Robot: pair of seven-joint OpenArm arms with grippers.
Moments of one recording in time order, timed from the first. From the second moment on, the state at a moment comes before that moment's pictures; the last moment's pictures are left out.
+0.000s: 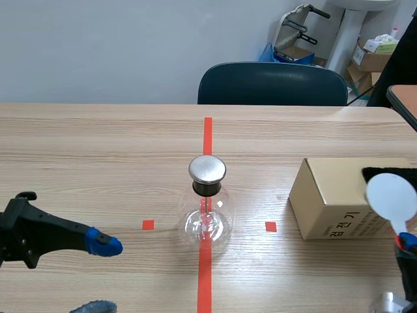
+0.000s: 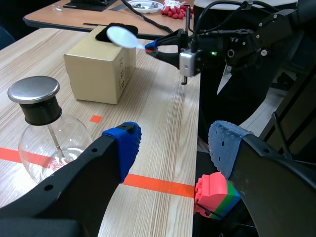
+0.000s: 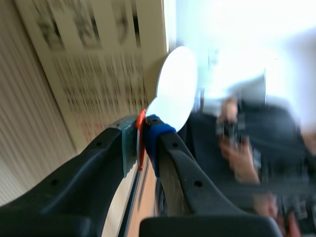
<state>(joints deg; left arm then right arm) 6.4 -71.3 54.0 104.4 -17.4 -26.0 -45.3 -27.9 8.5 24.4 63.8 -64.2 -39.1 39.4</state>
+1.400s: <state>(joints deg) 6.4 -71.3 54.0 104.4 -17.4 -26.0 -45.3 -27.9 9.4 25.1 63.8 -65.3 -39.2 37.8</state>
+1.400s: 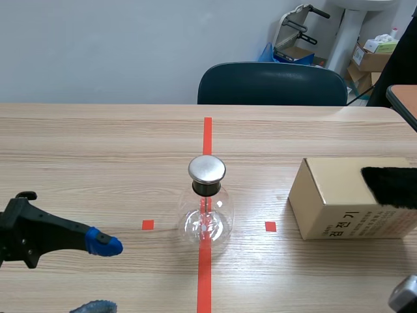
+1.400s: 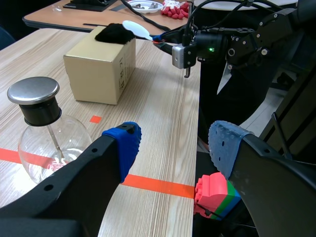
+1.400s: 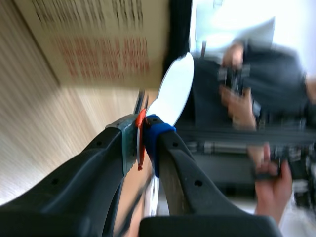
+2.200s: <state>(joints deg) 6.2 -71.3 54.0 104.4 -17.4 -23.9 -45.3 -27.6 9.0 24.9 63.8 -64.2 -39.1 33.9</state>
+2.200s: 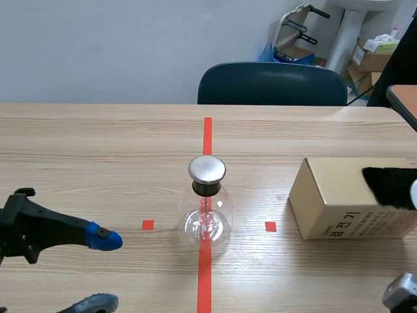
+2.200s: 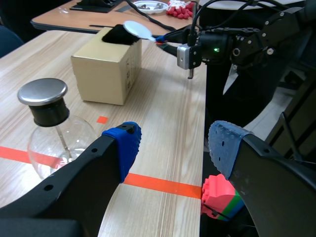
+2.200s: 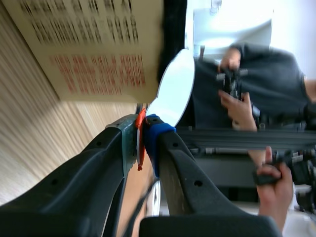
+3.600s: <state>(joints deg) 2.9 -54.6 54.0 90.4 -15.5 -17.0 -37.1 -27.7 8.9 18.3 86.2 -66.0 -35.5 28.6</state>
